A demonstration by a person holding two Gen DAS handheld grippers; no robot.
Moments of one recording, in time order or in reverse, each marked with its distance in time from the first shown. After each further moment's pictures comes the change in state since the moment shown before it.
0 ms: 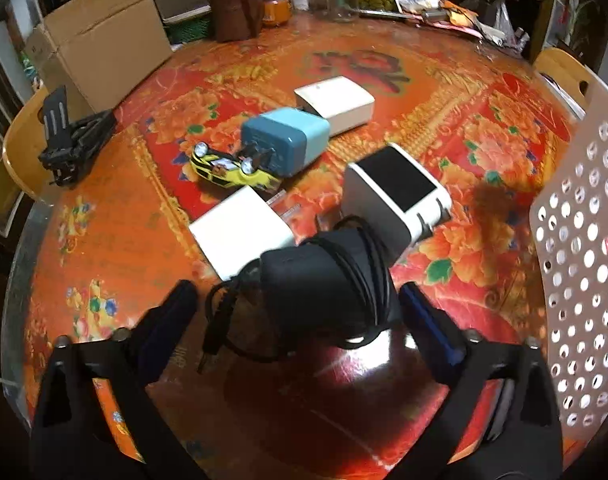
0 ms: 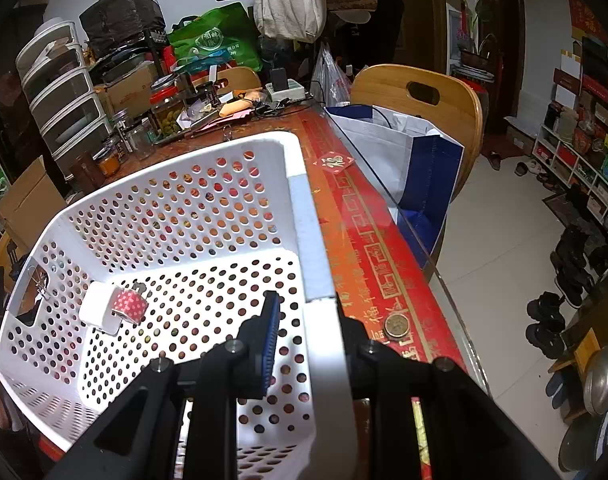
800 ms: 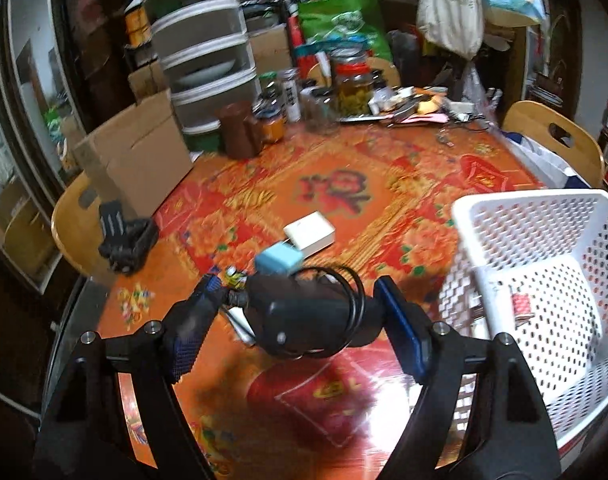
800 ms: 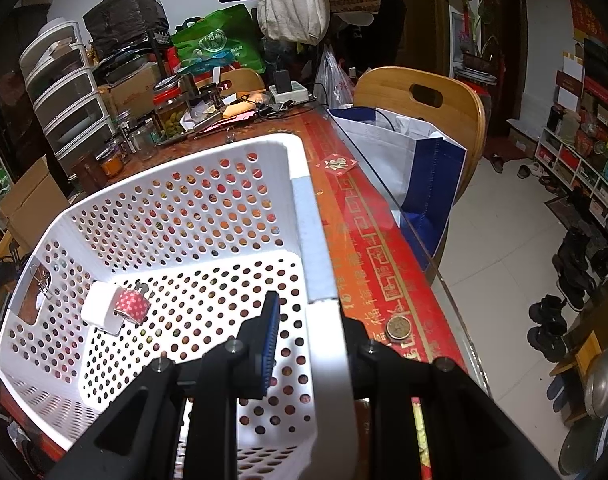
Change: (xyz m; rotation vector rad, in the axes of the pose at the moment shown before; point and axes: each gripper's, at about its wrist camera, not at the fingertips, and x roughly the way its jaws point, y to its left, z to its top) left arm -0.152 -0.028 0.025 0.072 -0.295 0.036; right arm -0.001 -0.001 0.001 -0.008 -0.007 0.012
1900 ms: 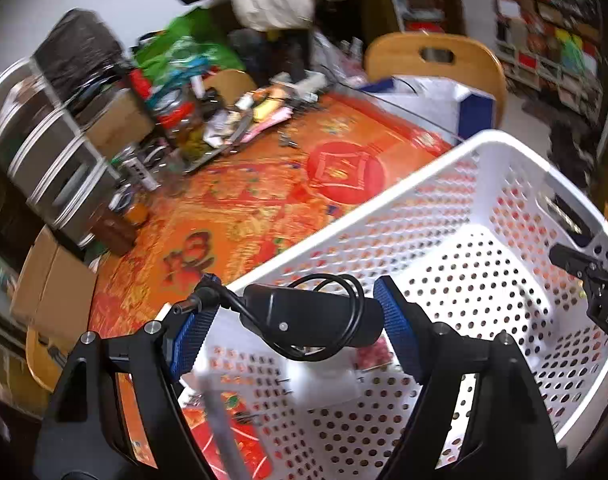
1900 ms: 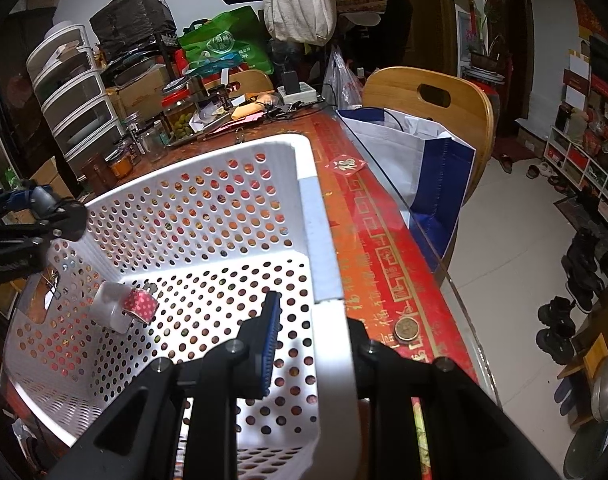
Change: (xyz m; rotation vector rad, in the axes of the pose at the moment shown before) left arm 0.001 -0.226 0.053 0.490 0.037 -0.191; right arm 0.000 -0.002 -0.002 -0.001 -0.006 0.043
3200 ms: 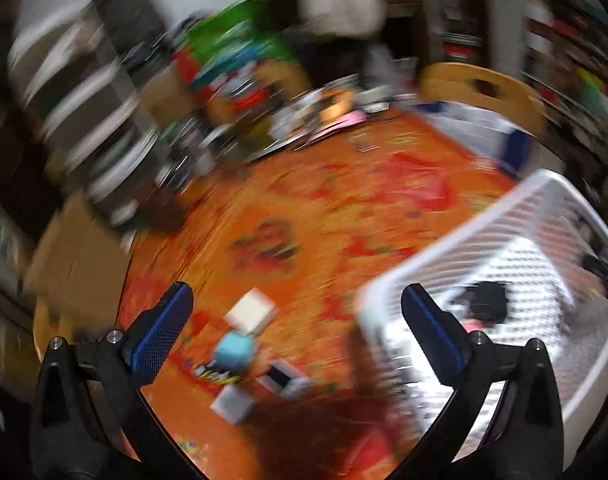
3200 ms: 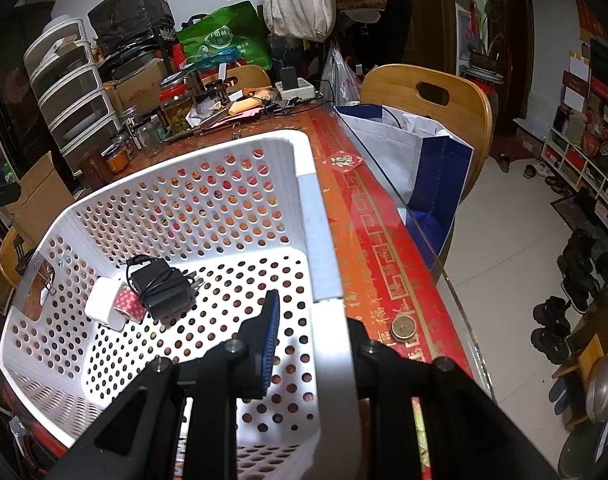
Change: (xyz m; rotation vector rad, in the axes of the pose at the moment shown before) left arm 0.011 0.190 -0.042 -0.213 0.020 0.007; right arm 0.003 0.002 0.003 -0.010 0.016 -0.019
